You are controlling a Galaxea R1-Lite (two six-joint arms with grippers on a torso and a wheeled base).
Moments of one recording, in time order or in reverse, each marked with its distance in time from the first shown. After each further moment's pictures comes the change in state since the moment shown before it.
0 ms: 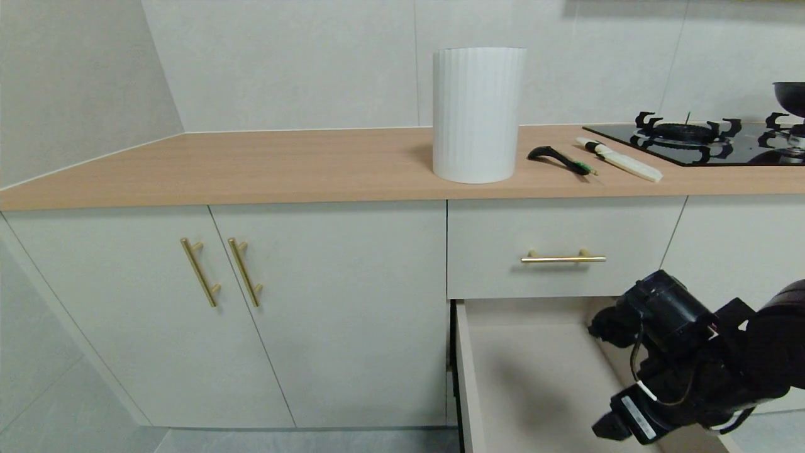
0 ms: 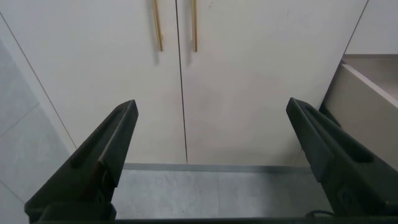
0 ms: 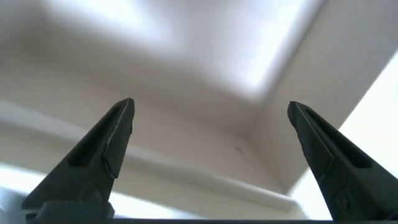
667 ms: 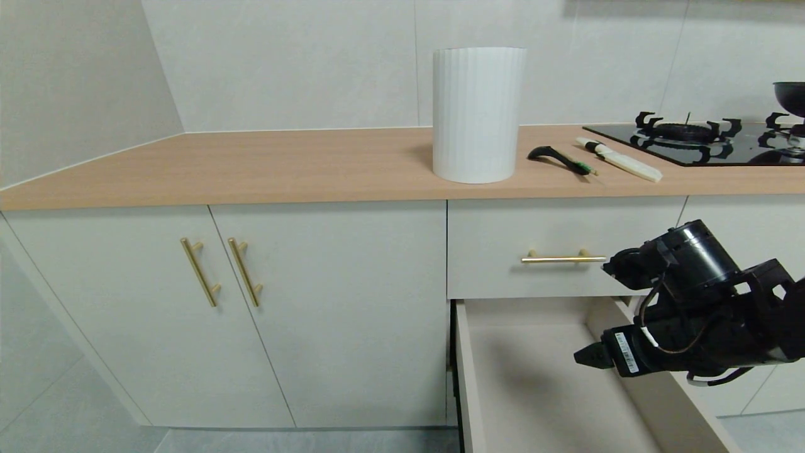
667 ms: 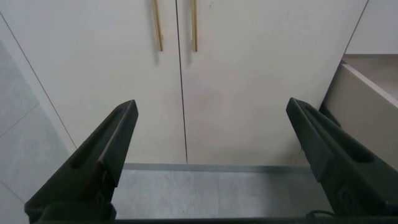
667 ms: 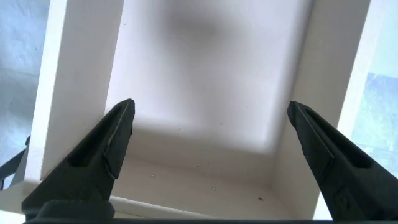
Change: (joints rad) left arm -0.001 0.000 0.000 0.000 0.000 0.000; right arm -0.033 -0.069 -0.067 -0.119 -0.004 0.095
